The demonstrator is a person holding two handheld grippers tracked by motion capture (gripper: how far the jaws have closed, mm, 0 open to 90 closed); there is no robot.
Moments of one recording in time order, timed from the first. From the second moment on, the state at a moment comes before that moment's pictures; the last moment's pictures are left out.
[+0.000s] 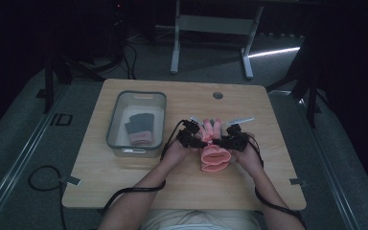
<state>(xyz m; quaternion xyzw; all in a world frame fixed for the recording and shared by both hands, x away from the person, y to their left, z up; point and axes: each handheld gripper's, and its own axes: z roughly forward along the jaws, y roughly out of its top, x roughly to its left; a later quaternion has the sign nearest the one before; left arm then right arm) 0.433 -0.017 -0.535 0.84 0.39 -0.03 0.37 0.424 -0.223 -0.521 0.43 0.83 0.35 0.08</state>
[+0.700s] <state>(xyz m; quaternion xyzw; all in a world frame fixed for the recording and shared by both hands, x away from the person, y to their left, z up) 0.419 -0.011 -0.471 0.85 0.37 0.04 0.37 0.416 -0.218 -0.470 0.41 0.81 0.40 0.11</state>
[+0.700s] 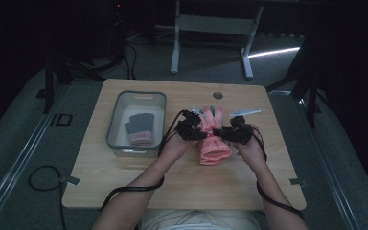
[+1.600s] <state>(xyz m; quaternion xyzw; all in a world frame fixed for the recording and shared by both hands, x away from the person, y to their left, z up) 0.419 0.057 -0.403 0.83 0.41 0.11 0.37 0.437 -0.149 -0.406 0.35 0.82 0.43 0.12</state>
